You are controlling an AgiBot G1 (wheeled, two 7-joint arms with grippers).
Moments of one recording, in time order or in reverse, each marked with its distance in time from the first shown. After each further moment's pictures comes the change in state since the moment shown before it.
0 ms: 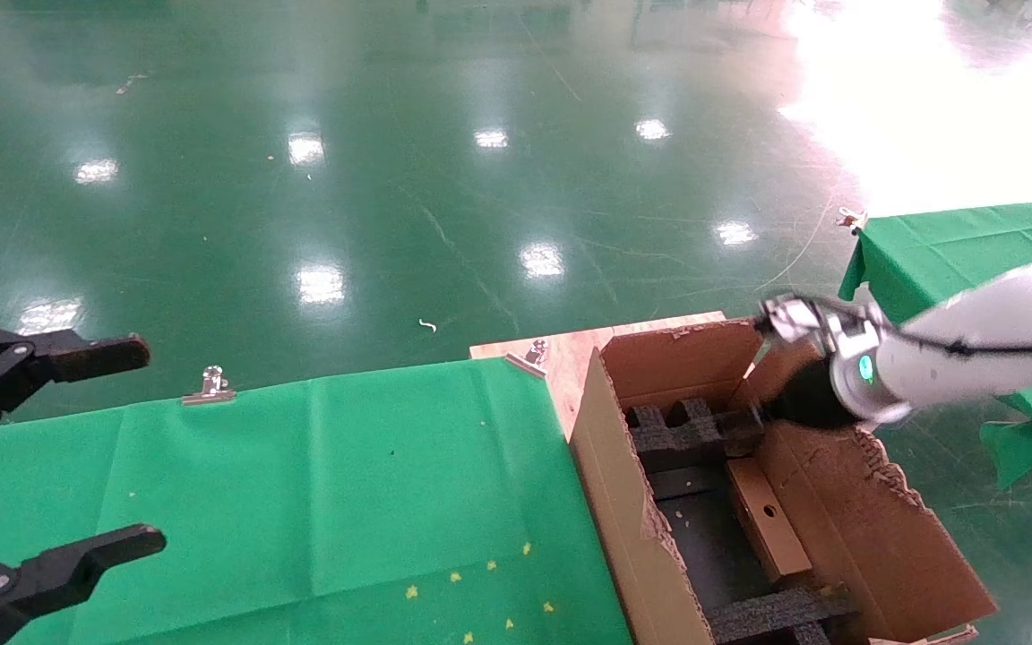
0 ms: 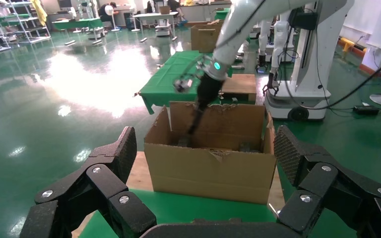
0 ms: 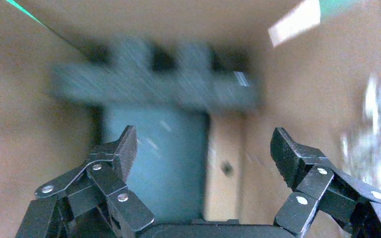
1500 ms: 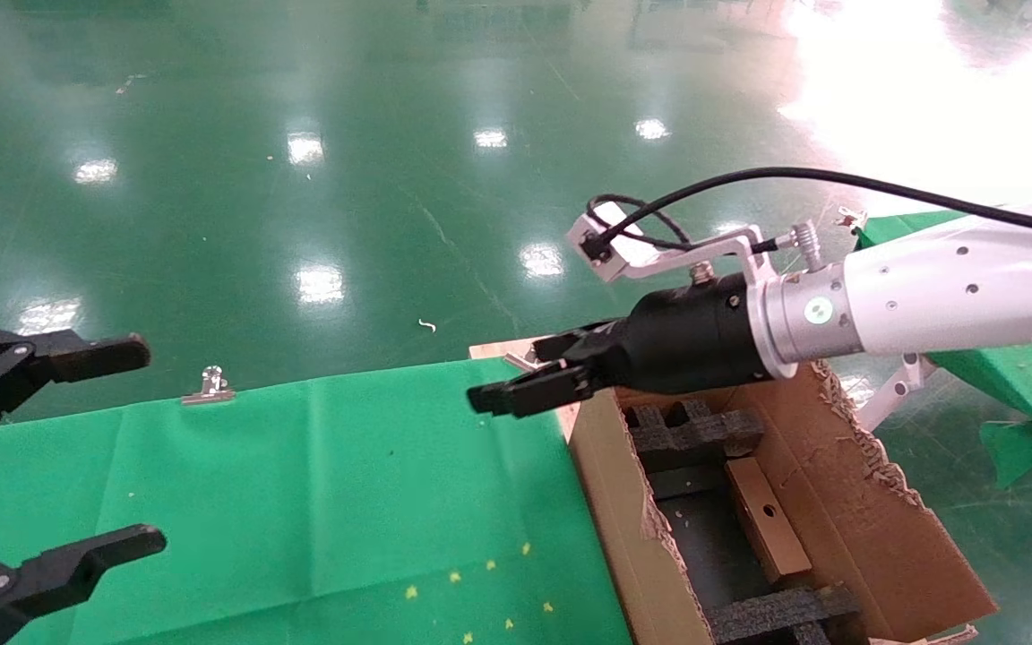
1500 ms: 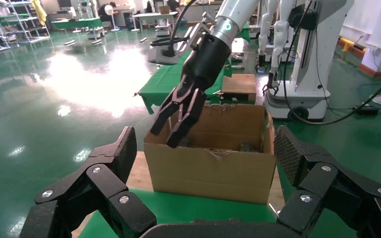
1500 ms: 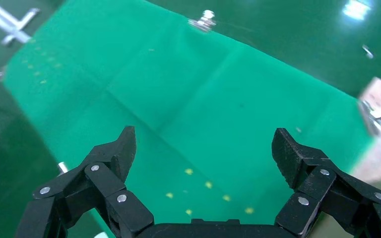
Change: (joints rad) left arm 0.000 0.000 0.000 0.000 -0.001 0.000 0.000; right arm -0.134 0.097 0.637 0.311 0.409 -0.265 -0.557
